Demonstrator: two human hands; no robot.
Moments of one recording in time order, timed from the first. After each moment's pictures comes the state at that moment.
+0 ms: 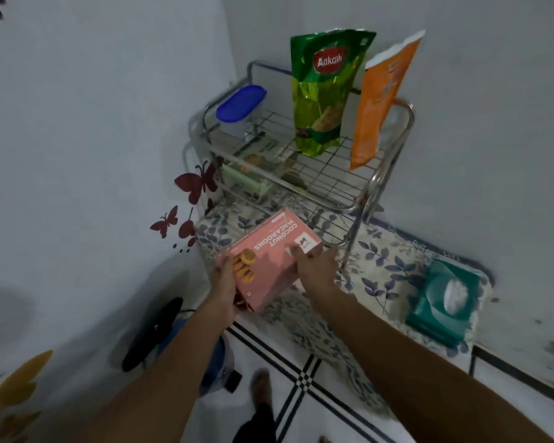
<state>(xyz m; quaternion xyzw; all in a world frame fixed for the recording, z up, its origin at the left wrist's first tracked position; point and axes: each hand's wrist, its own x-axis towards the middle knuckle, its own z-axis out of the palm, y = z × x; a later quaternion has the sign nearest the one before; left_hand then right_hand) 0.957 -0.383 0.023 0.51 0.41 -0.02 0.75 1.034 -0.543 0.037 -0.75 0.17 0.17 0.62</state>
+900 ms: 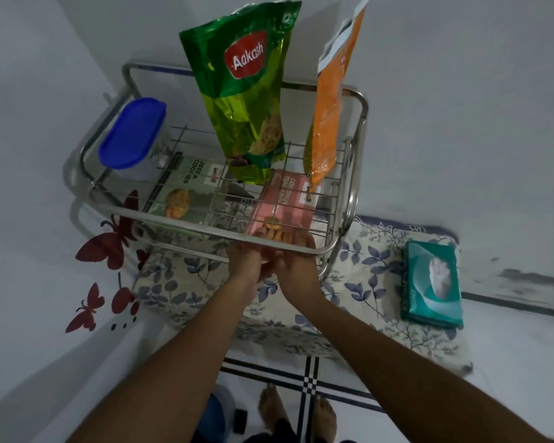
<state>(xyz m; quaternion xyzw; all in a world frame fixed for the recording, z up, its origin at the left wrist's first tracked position) 1.188 -0.415 0.016 0.60 0.35 -0.13 0.71 1.156 -0.515 0.009 -0.86 0.06 -0.01 0.51</state>
